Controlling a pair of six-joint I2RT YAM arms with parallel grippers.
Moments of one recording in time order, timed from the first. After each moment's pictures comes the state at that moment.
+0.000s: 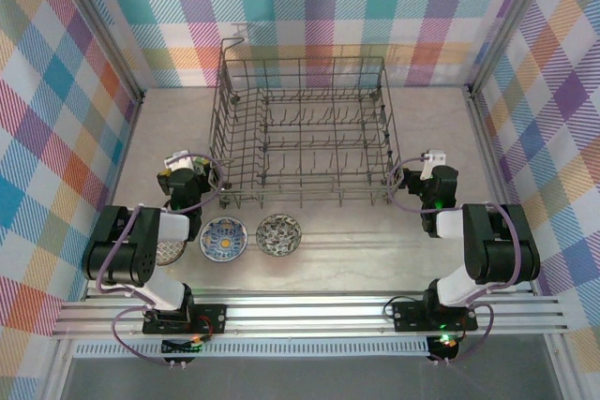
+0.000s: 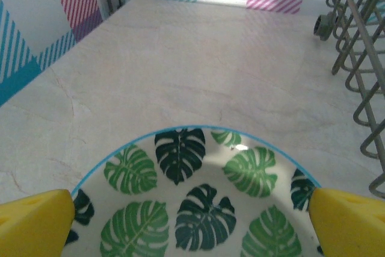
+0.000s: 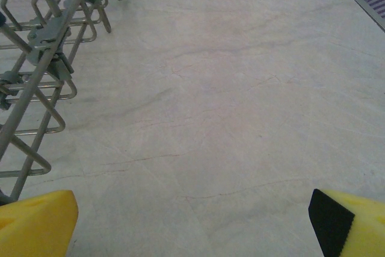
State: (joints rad) left arm -0.06 1.54 0.40 0.79 -0.33 -0.12; right arm -0.01 1.53 0.39 0.73 -0.01 0.03
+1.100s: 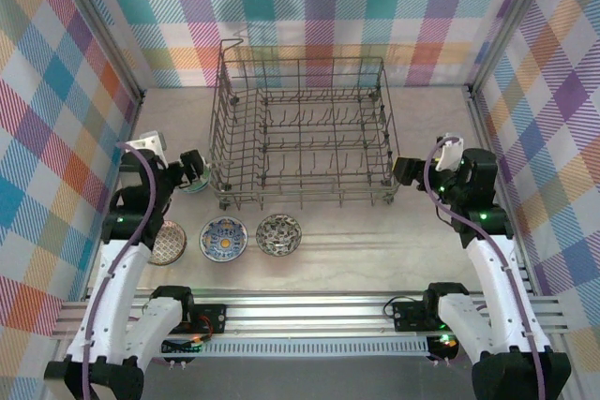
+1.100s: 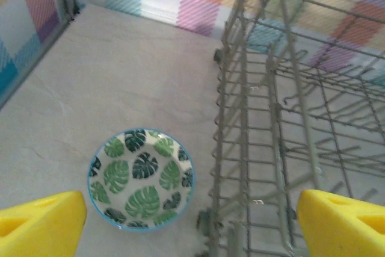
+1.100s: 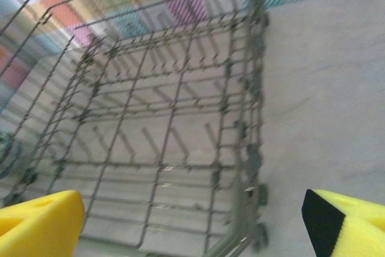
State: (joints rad) left arm -0.04 0.81 0.87 -0.53 -0.05 -0.27; right arm 0.02 0.82 0.78 -0.44 -0.39 0.23
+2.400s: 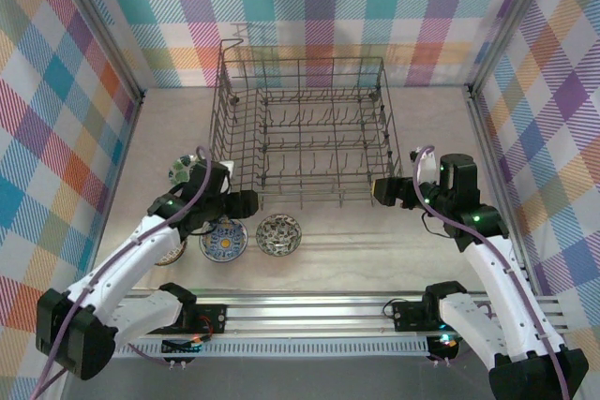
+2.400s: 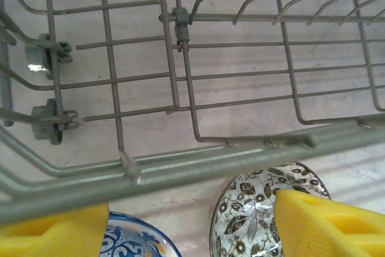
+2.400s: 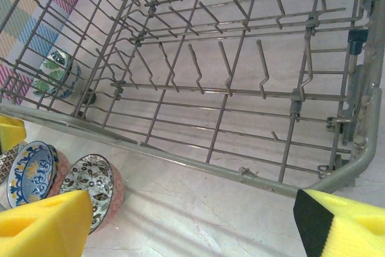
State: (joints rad) left arm -0.47 1.06 0.80 -0.65 0.03 -0.44; right arm 0.19 0.81 0.79 -0.61 -0.44 0.26
